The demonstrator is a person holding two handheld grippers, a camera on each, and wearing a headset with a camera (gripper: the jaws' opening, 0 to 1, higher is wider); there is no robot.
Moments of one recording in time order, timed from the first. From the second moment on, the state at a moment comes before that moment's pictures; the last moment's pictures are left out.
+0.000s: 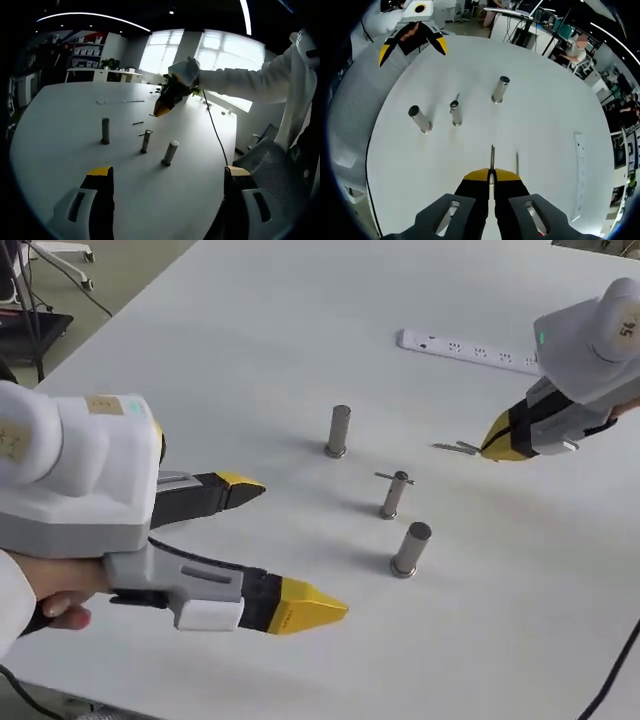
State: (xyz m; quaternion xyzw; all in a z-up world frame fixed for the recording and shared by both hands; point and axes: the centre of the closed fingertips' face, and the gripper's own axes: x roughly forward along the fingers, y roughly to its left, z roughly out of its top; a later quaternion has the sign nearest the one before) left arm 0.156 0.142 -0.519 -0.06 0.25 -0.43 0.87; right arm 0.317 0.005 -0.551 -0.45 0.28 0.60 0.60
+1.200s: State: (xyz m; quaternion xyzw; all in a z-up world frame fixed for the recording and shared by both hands) left arm 0.213 0.084 -0.479 -0.23 0.25 -0.44 0.83; right arm 0.206 0.073 -0.484 -0.45 0.08 0.62 0.63
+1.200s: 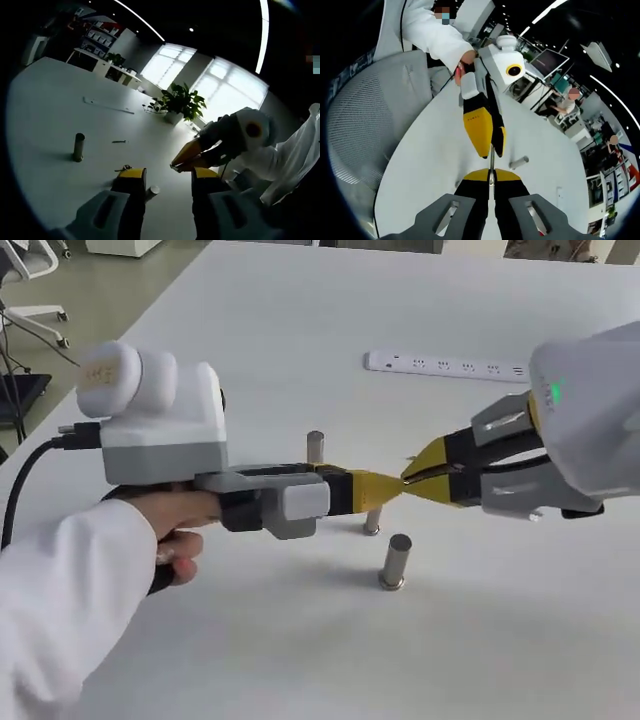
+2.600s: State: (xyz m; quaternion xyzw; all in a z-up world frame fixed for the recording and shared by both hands) left arm 0.202 0.070 -0.486 -0.22 0.30 -0.43 0.82; right arm 0.198 0.075 -0.490 -0.46 0.08 0.62 0.63
